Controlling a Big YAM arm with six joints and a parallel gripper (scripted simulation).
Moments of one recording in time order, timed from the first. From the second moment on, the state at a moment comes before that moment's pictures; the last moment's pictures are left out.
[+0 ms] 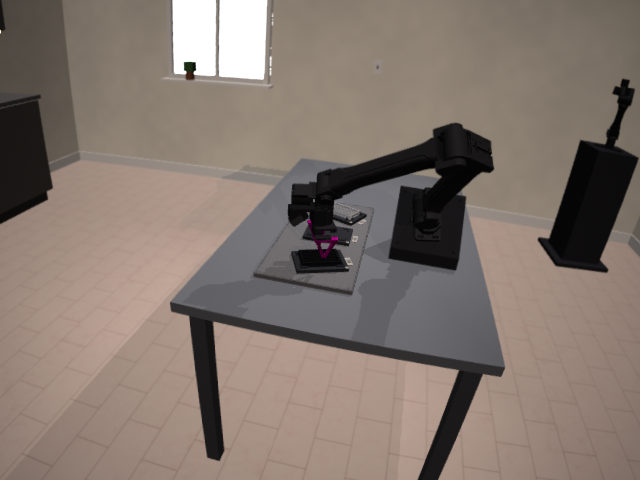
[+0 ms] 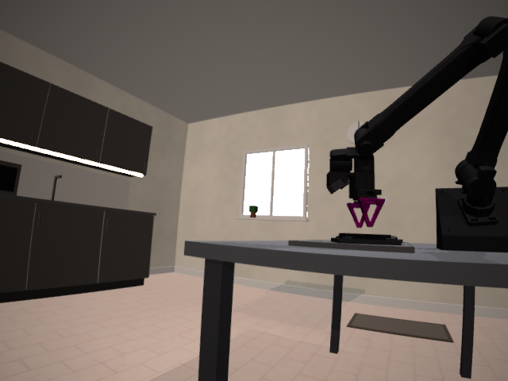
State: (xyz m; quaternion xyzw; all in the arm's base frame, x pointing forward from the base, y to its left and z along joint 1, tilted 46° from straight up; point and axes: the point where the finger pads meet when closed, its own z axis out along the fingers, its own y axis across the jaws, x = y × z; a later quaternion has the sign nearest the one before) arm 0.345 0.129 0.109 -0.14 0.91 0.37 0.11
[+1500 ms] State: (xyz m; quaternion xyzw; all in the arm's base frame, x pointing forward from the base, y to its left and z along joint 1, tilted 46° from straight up) arm 0.347 0.153 0.087 -0.13 0.91 0.37 0.11
